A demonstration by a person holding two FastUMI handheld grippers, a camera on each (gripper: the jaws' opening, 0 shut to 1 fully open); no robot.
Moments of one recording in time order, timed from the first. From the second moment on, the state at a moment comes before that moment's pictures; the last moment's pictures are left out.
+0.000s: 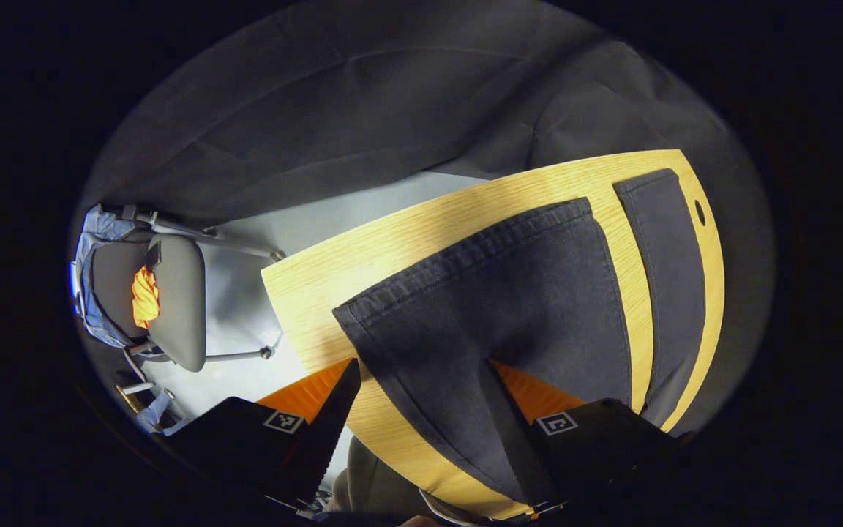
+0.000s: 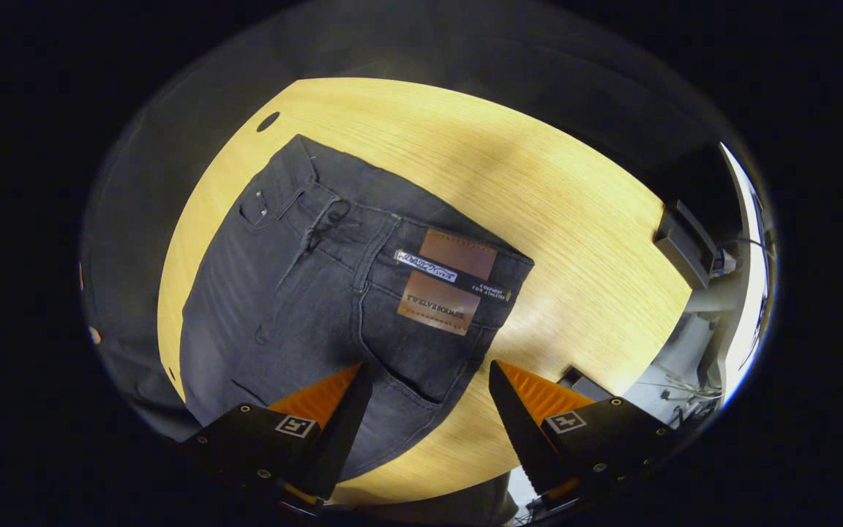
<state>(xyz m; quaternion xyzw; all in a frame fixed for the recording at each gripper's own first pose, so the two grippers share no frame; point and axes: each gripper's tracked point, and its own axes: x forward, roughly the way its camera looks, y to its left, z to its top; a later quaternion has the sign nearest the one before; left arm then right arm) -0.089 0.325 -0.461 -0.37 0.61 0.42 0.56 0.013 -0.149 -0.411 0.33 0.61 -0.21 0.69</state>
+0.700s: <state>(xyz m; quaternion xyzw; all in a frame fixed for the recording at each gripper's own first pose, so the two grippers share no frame) -0.076 0.328 -0.457 -0.32 0.63 0.39 0.59 0.022 -0.144 -0.421 0.30 0.61 -0.23 0.69</state>
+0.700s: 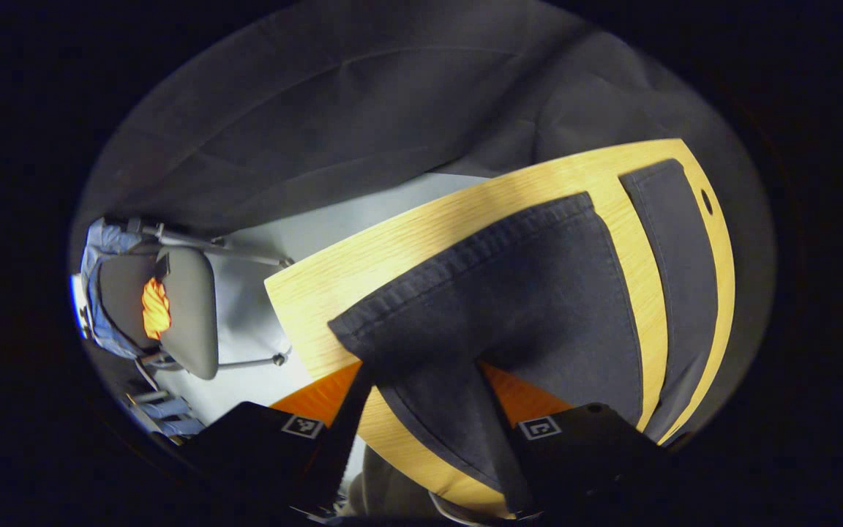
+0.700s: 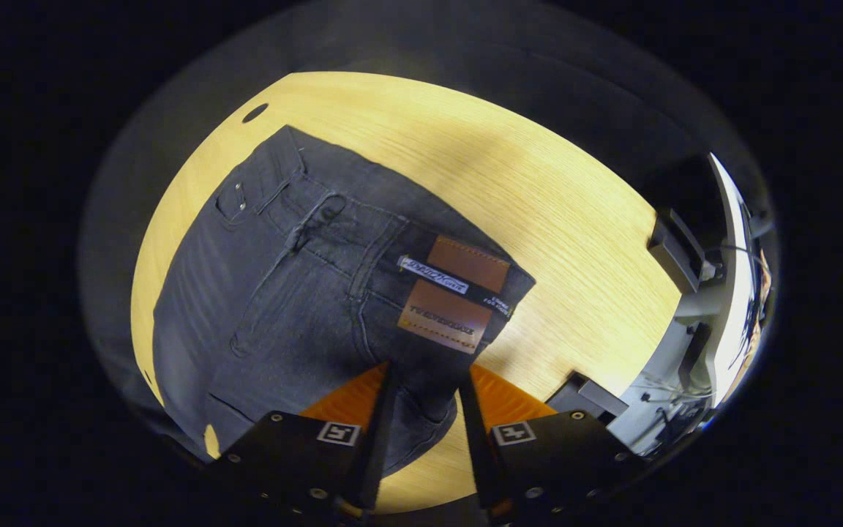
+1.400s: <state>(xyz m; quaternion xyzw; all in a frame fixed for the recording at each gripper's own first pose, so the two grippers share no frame) -0.035 0.323 -0.429 -0.34 0.52 0.32 0.71 0.047 -0.146 -0.377 0.46 0.48 -0.18 0.72</state>
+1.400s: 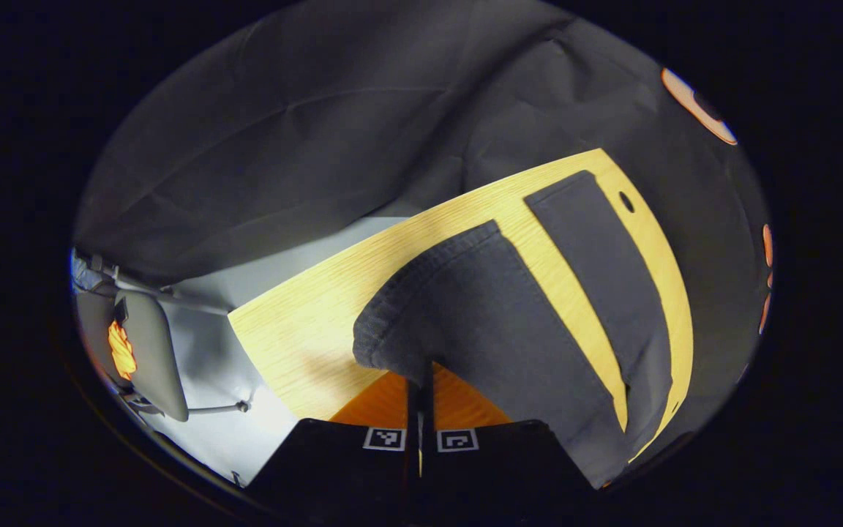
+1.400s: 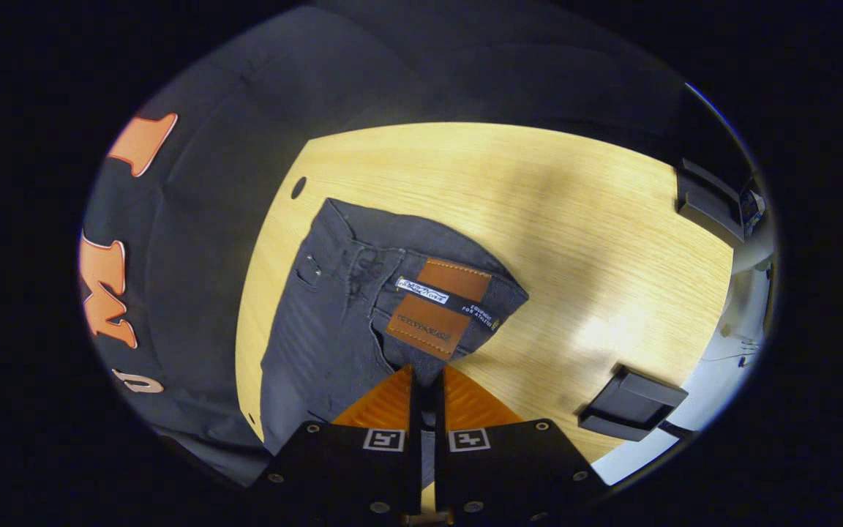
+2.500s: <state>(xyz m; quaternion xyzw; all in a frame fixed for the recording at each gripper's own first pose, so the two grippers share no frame) 0.162 0.348 -0.367 -0.30 0.51 0.15 0.79 0.129 -0.122 -0.282 0.51 0.41 -0.21 0.73</state>
